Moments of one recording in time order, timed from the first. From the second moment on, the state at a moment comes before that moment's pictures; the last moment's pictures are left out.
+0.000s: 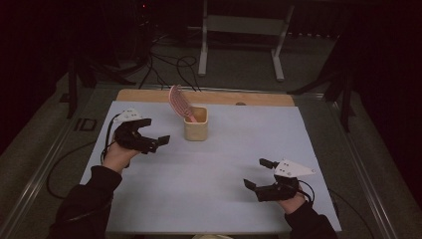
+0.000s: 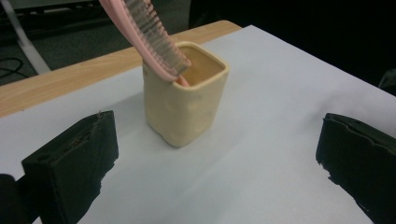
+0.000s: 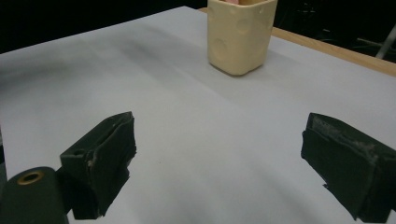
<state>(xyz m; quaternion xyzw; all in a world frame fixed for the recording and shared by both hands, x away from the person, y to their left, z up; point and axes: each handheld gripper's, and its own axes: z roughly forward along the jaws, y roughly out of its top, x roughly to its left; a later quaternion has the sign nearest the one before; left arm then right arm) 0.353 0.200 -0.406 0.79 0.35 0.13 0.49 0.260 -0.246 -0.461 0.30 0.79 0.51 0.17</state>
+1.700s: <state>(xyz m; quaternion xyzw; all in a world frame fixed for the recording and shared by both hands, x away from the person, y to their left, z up) 0.272 0.222 -0.499 0.84 0.32 0.11 0.43 0.260 -0.244 -0.463 0.30 0.79 0.51 0.17</state>
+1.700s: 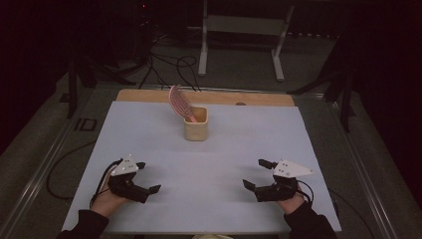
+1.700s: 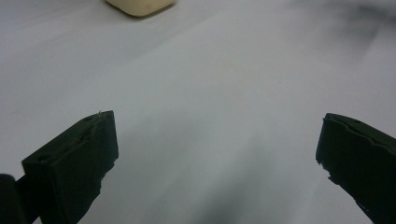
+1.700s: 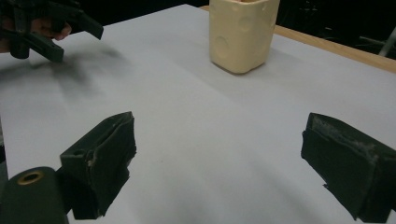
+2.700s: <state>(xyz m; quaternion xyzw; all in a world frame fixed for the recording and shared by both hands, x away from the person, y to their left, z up) 0.257 0.243 -0.504 0.83 0.33 0.11 0.44 0.261 -0.255 -0.481 0.30 0.79 0.51 0.16</state>
